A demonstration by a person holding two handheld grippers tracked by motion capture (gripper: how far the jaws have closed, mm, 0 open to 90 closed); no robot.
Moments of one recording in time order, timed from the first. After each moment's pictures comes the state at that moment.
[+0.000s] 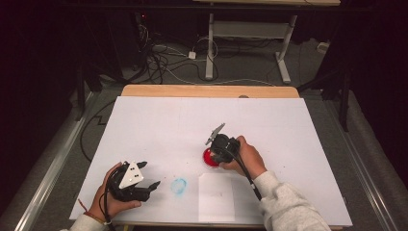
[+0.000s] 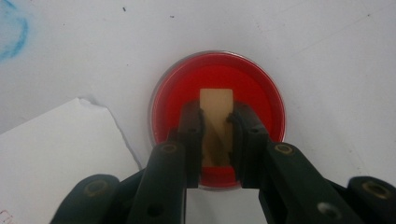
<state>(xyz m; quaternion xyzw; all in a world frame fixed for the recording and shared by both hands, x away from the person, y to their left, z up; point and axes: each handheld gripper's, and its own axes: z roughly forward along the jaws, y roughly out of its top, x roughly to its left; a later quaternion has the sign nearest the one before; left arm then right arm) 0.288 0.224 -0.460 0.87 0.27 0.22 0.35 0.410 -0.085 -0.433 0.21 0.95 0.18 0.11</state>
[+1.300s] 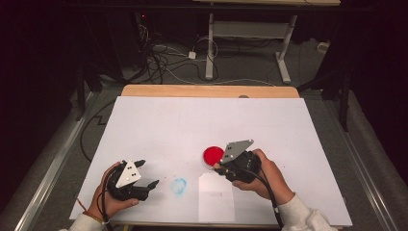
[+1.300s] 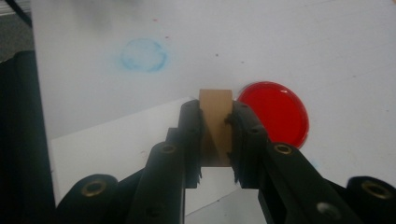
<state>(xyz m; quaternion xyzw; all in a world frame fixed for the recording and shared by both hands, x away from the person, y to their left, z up) 0.289 0.230 -0.462 0.86 0.27 0.22 0.36 0.325 -0.123 -0.381 0.14 0.93 0.31 0.12</state>
